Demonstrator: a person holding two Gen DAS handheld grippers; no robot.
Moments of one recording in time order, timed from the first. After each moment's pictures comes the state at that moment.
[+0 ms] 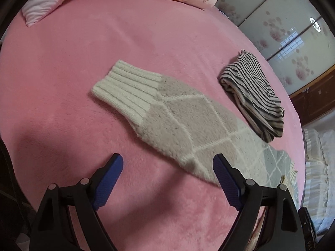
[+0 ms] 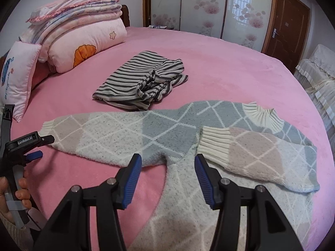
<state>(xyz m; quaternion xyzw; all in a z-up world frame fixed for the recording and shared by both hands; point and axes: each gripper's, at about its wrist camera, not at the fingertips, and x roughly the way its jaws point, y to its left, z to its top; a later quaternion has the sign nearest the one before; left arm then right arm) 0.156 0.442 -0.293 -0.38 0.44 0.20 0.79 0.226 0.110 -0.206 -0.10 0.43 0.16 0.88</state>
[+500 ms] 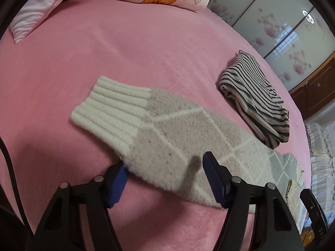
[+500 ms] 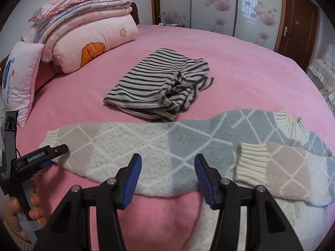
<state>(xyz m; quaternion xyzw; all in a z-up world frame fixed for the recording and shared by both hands) 0.188 0.447 -0.301 -0.34 0.43 0.19 0.81 0.259 0.174 -0.225 -0.09 0.43 0.20 0.87</state>
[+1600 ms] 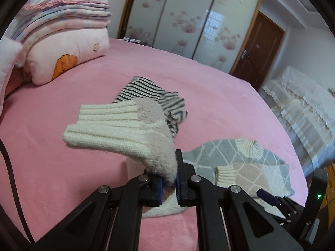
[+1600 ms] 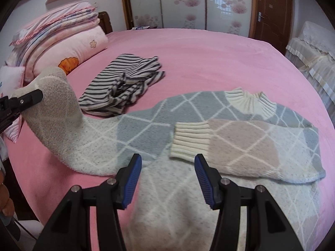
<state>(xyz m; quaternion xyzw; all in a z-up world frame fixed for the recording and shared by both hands) 0.233 0.258 -0.151 -0.16 0.35 0.03 0.92 0.248 0.041 -0.208 -0.03 0.44 0.12 0.89</state>
